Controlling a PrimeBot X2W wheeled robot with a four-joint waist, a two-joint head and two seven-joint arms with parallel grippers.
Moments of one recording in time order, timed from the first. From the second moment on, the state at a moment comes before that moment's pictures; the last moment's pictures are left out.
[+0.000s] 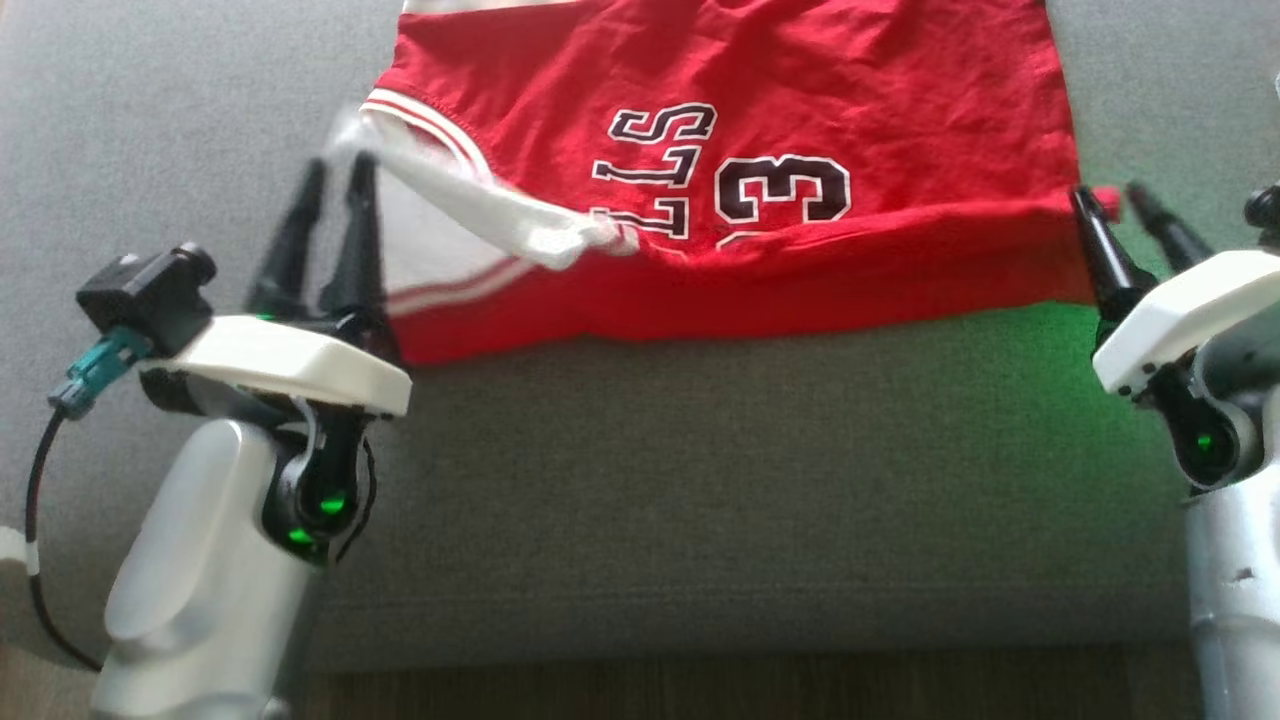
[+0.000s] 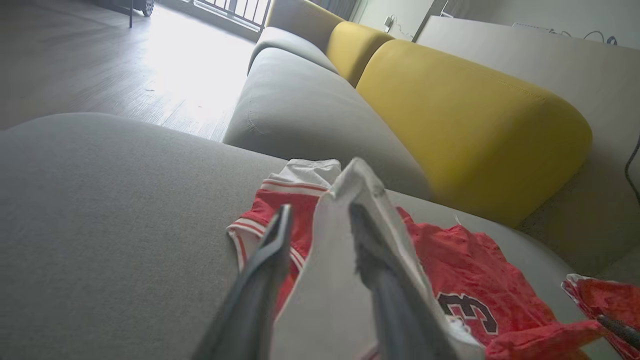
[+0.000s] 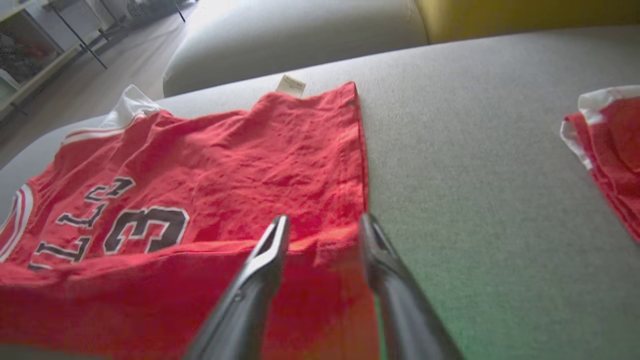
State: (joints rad) left arm -0.42 0.20 -0.31 0.22 -0.66 -0.02 -0.20; right arm -0.46 -0.18 -0.15 0.32 0.36 0.13 0.24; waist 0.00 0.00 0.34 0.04
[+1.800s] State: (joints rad) left arm -0.32 0.09 -0.35 0.49 -0.58 0.04 -0.17; right arm -0.35 -0.13 -0.21 0.38 0.29 0.13 0.24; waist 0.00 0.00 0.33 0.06
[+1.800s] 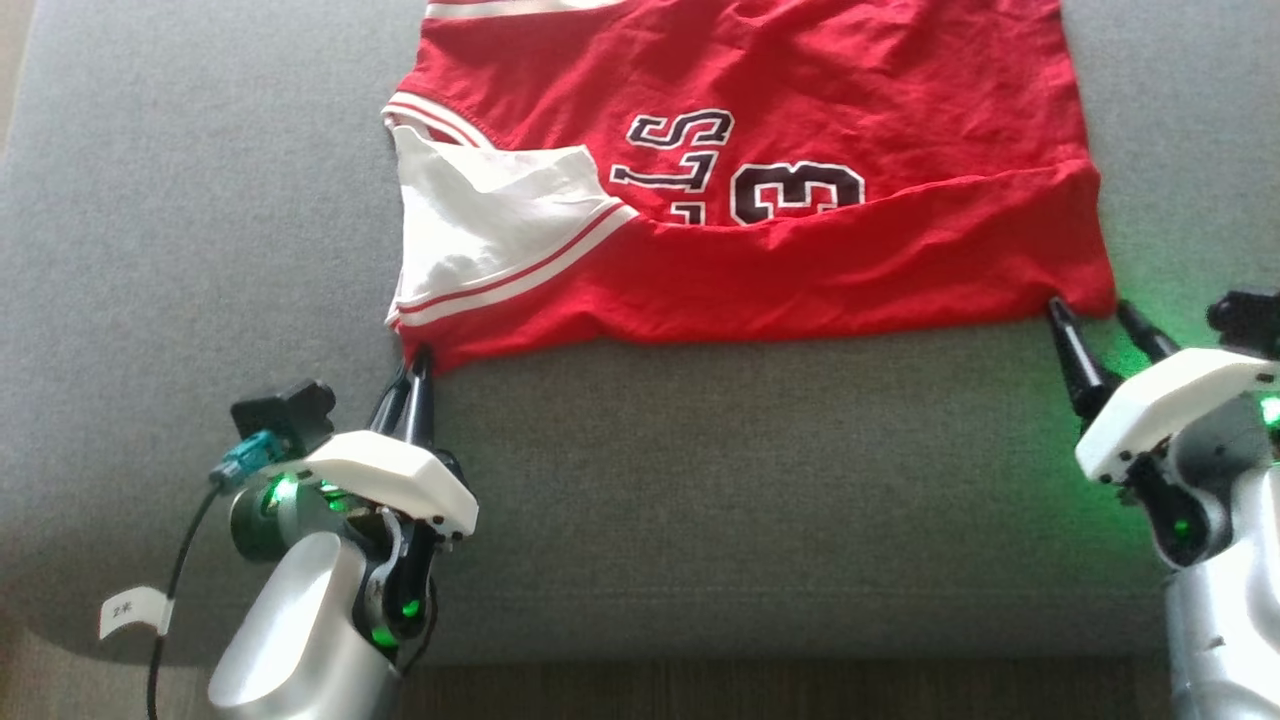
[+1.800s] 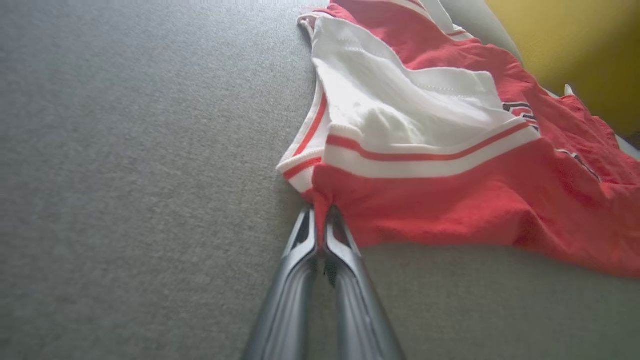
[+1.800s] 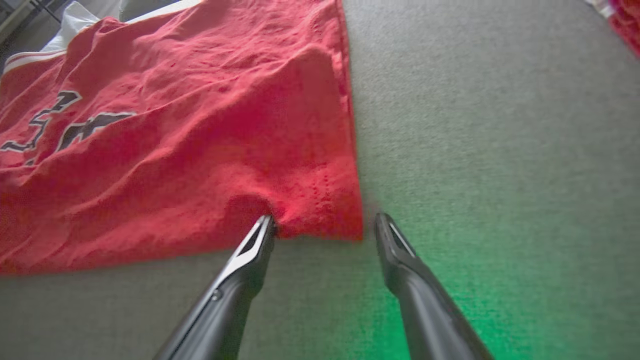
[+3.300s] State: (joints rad) left arm 0.10 0.24 -0.38 -0.04 -0.61 0.21 0.03; right arm -0.11 -0.22 -0.19 0.24 0.44 0.13 0.33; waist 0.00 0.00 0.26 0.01
